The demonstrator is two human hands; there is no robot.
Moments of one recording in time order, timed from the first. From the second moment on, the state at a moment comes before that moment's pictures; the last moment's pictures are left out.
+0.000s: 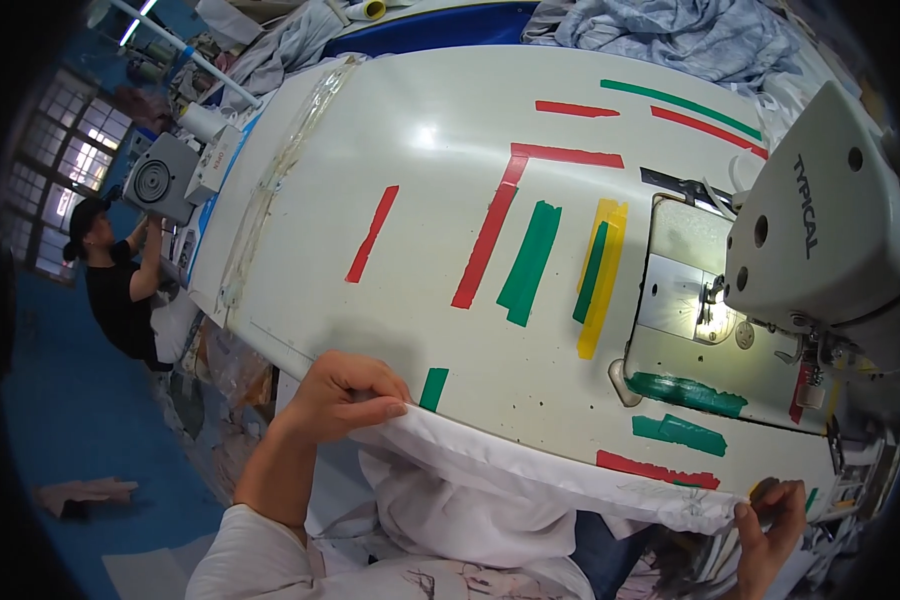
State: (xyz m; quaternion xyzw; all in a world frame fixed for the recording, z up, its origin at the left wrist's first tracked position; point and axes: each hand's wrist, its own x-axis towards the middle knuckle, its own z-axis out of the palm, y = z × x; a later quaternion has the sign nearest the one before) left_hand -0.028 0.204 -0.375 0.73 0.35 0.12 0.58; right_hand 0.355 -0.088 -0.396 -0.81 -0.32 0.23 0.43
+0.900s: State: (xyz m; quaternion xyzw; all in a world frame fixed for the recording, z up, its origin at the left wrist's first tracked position) left_hand -0.006 0.184 -0.373 0.88 0.35 0.17 0.28; right_hand 0.355 -0.088 -0.397 -0.81 -0.30 0.25 0.44
